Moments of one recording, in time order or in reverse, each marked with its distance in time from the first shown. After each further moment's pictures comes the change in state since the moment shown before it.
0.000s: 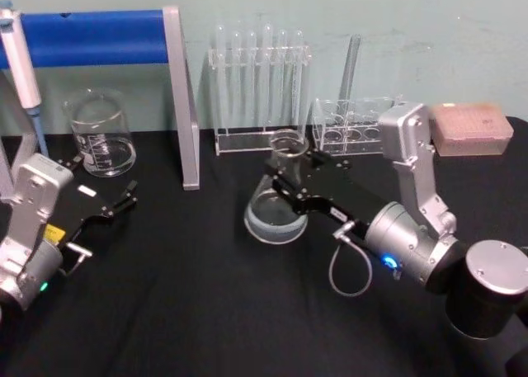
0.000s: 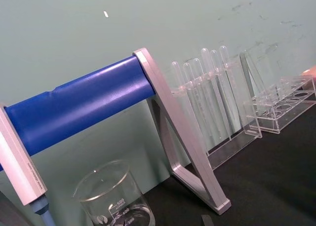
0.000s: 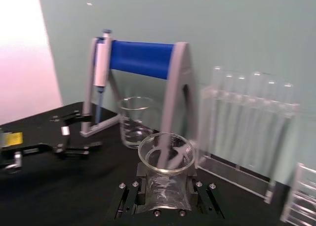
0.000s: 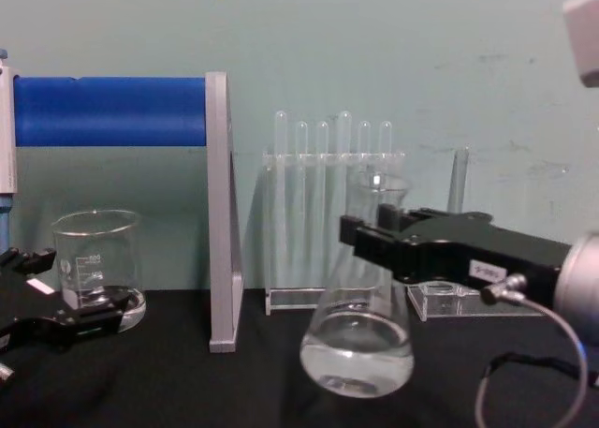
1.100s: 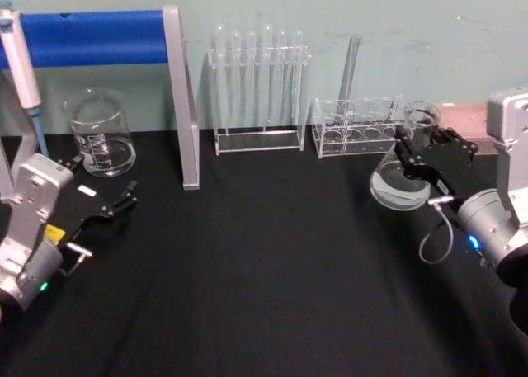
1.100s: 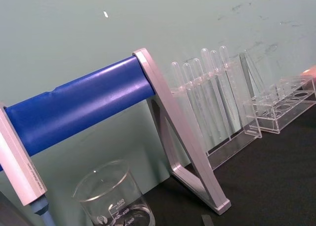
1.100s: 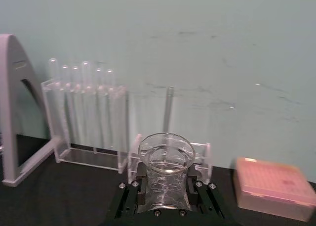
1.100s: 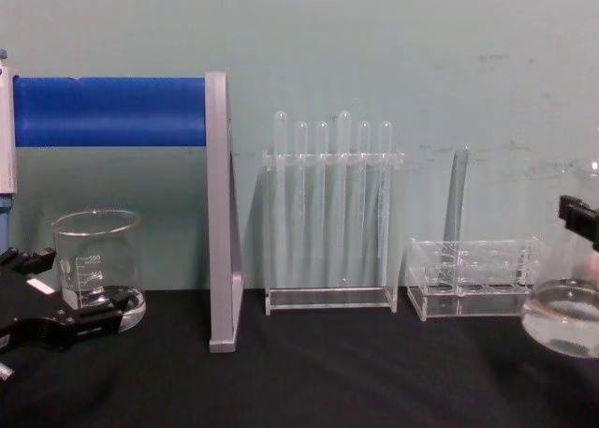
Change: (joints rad) left arm 0.000 0.000 0.000 0.000 0.000 0.000 0.000; right arm -0.093 -0.013 0.224 -0.044 -0.096 0.035 -0.302
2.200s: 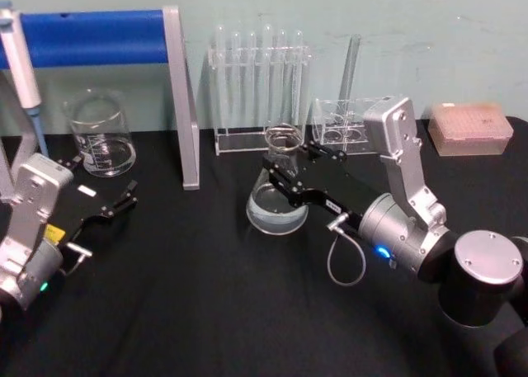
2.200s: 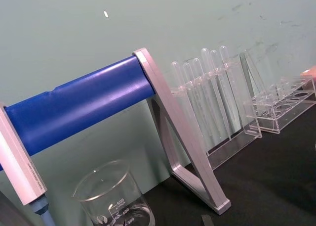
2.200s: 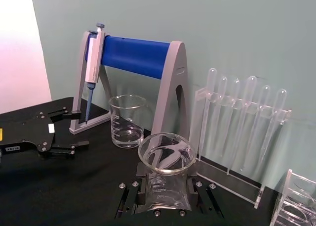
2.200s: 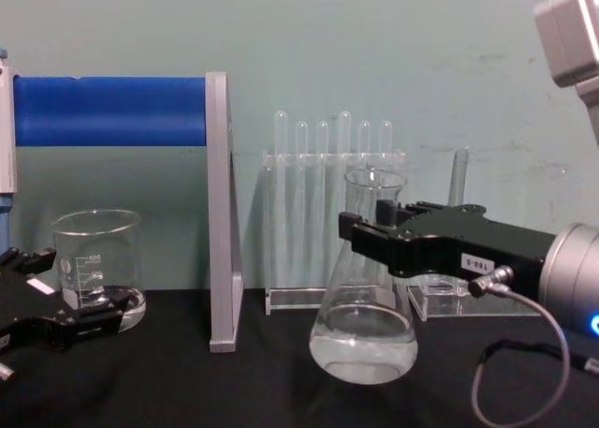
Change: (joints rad) left arm 0.000 0.000 0.000 0.000 0.000 0.000 0.000; right arm 0.121 -0.033 -0.203 0.086 0.006 -0.036 0.314
